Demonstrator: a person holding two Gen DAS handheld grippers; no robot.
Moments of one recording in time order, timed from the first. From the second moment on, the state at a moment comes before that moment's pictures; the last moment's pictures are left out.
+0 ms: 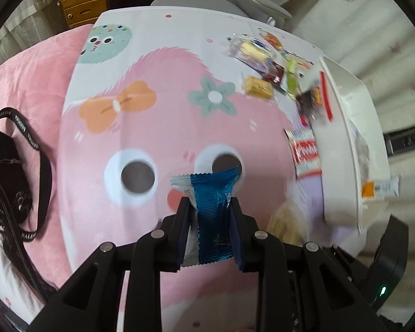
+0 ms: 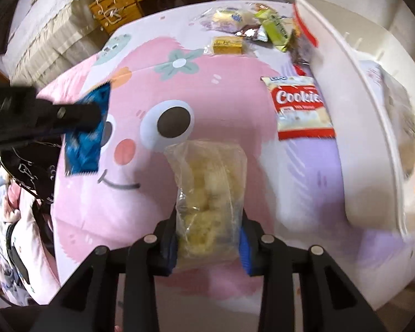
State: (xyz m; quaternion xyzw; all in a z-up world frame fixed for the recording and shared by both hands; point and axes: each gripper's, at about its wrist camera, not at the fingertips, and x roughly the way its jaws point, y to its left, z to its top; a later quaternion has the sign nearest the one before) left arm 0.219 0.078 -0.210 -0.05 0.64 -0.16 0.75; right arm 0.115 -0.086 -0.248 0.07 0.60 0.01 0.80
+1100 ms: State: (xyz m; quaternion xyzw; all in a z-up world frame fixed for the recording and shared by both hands) left arm 0.115 -0.089 -0.090 -0.04 0.54 -0.26 0.80; right arm 0.049 -0.279 -0.132 0.13 0.49 0.05 0.86
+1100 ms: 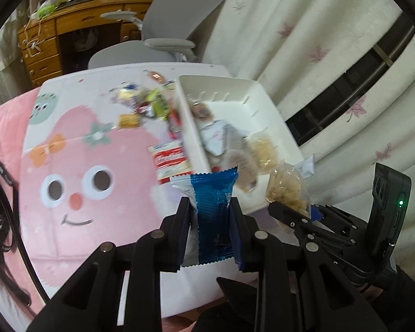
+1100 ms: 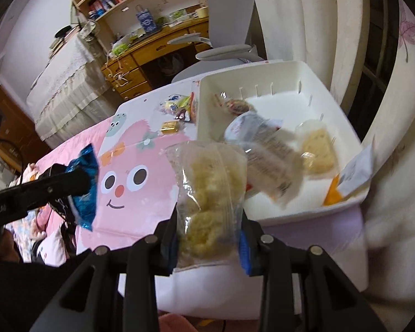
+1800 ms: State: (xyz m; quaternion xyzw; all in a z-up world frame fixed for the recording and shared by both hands) left arm 0.134 -0.232 -0.096 -0.02 0.52 -0.25 0.82; right arm 0.091 -0.400 -0.129 0.08 0.50 0.10 0.86
